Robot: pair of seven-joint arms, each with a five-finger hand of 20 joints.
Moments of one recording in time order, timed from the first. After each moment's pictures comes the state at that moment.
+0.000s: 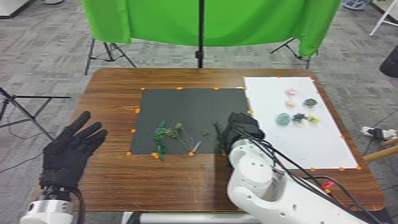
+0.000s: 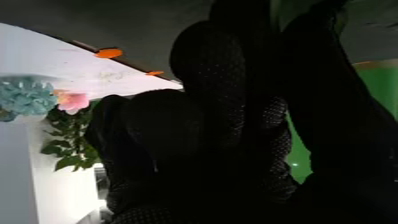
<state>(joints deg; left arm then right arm) 137.8 -53.8 -96.7 -127.4 30.5 14.5 24.0 -69.8 -57.9 31.8 -107.5 -131.2 -2.2 65.7</state>
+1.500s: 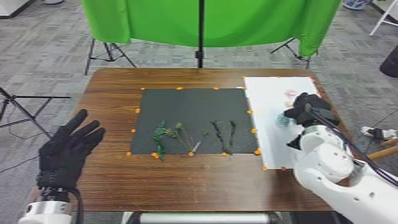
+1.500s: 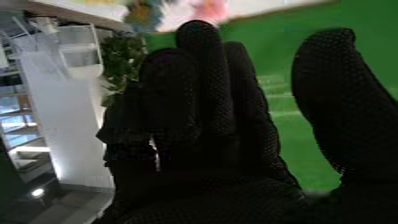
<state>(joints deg) 138.5 -52.2 -96.2 -127.1 29.5 14.2 28.0 -75.0 -34.2 44.9 -108.2 -124.5 13.5 56.6</state>
